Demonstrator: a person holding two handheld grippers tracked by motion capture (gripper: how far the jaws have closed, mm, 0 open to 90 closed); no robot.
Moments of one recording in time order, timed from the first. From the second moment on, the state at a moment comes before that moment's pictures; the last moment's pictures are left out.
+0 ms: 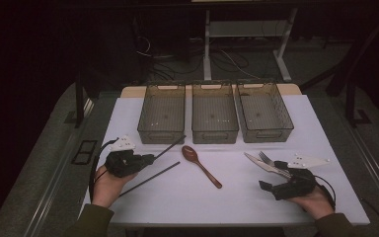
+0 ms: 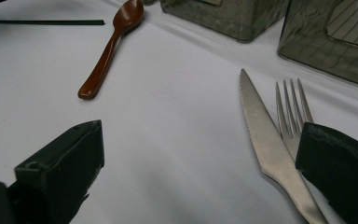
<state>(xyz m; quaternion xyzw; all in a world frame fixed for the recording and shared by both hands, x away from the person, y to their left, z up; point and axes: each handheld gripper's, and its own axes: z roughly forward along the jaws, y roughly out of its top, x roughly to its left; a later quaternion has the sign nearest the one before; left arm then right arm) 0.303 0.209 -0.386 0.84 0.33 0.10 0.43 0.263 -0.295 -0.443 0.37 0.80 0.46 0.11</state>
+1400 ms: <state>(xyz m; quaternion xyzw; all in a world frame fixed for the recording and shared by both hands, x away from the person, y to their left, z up) 0.433 0.175 -0.340 0.80 0.38 0.16 0.44 0.260 -0.292 -0.443 0.37 0.80 0.46 0.11</state>
